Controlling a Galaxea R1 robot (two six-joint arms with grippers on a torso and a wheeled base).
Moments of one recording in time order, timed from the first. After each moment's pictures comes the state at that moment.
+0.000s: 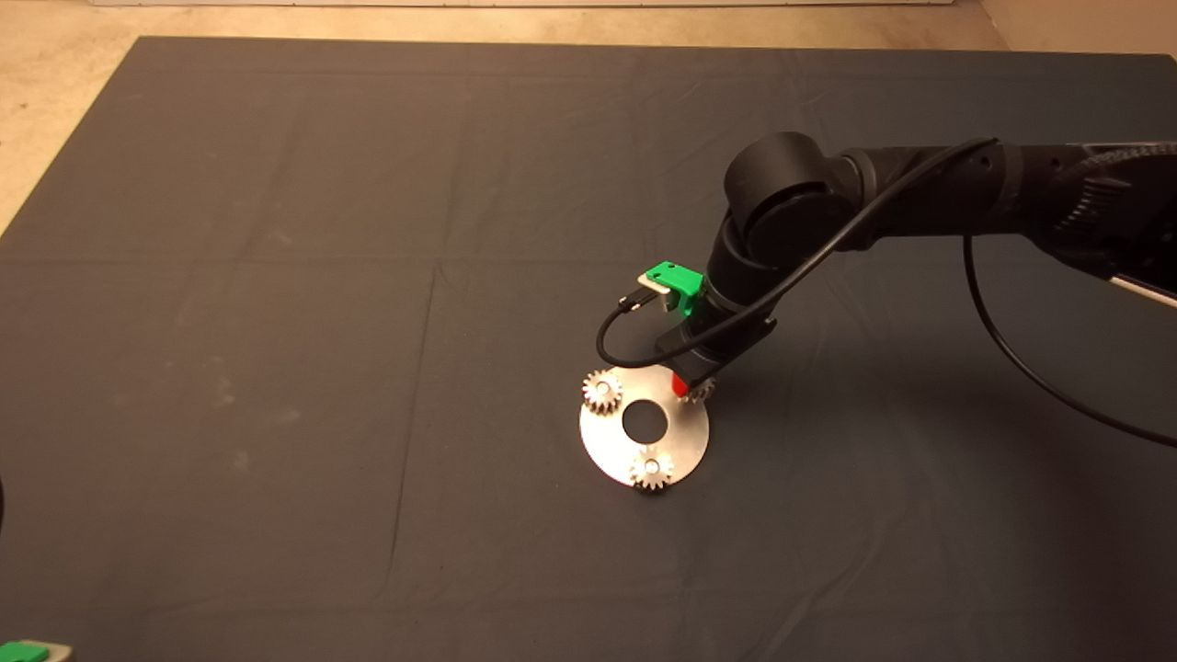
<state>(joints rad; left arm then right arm) -0.32 1.45 -0.32 -0.16 1.52 -0.97 0.35 2.75 -1.18 -0.21 -1.53 0.99</state>
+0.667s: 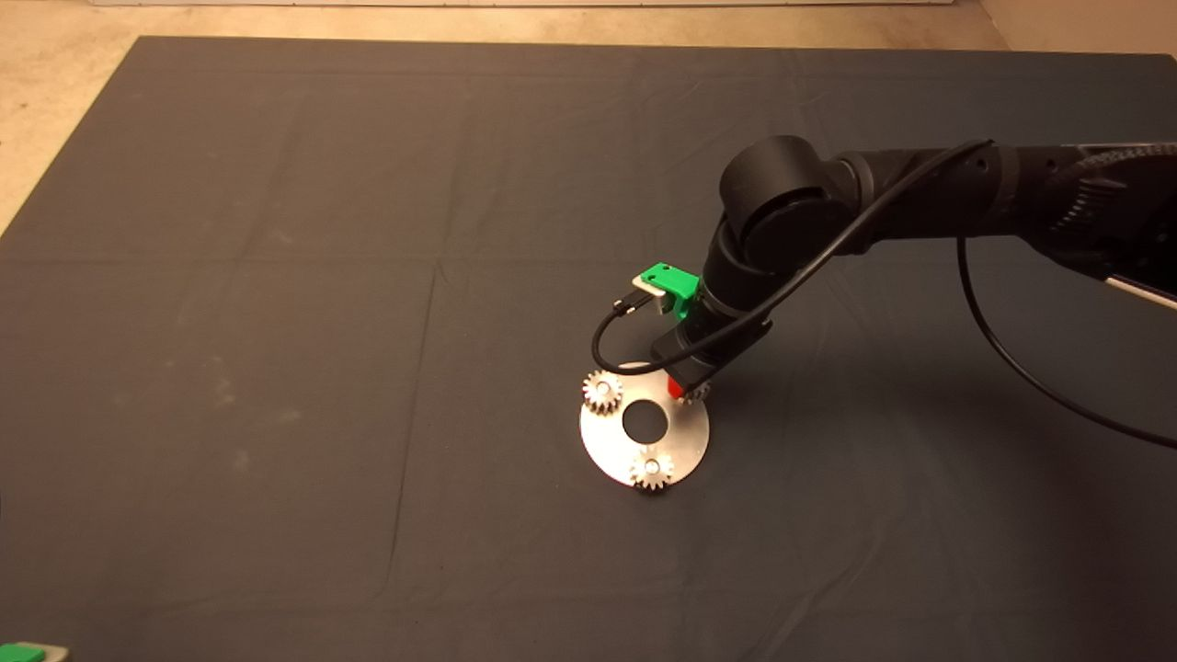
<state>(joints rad) -0.32 1.44 -0.32 -0.16 1.52 -0.97 0.35 2.76 -1.16 -0.22 -1.53 0.99</state>
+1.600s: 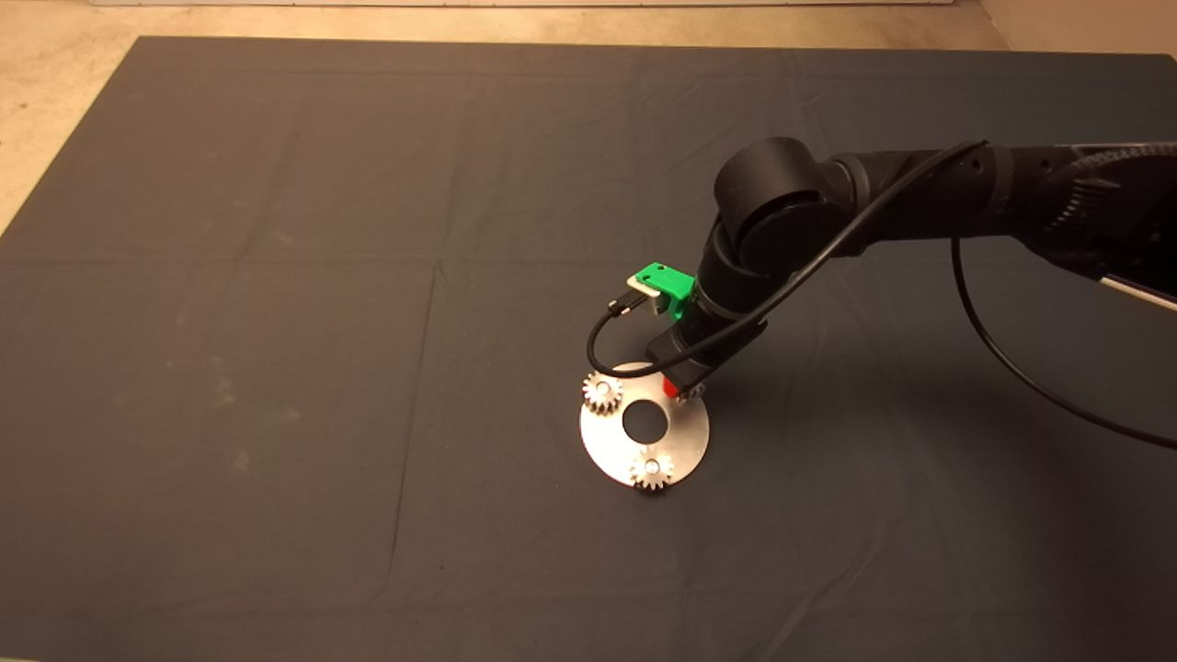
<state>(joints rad) -0.32 1.38 -0.32 -0.16 1.52 -0.94 0.35 2.77 -1.16 -0.24 -1.53 0.99</state>
